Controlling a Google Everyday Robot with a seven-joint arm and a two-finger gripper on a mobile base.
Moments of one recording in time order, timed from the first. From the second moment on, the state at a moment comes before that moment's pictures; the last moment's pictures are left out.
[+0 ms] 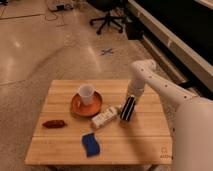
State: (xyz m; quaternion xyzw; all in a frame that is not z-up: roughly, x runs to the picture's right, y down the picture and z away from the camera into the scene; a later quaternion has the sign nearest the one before) arm 0.158 0.043 0.880 -0.25 -0.23 -0.47 0.82
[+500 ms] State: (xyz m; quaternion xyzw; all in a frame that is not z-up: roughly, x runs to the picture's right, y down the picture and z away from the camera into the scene) arm 0.104 -0.042 0.827 -0.13 -0.24 -0.53 0.80
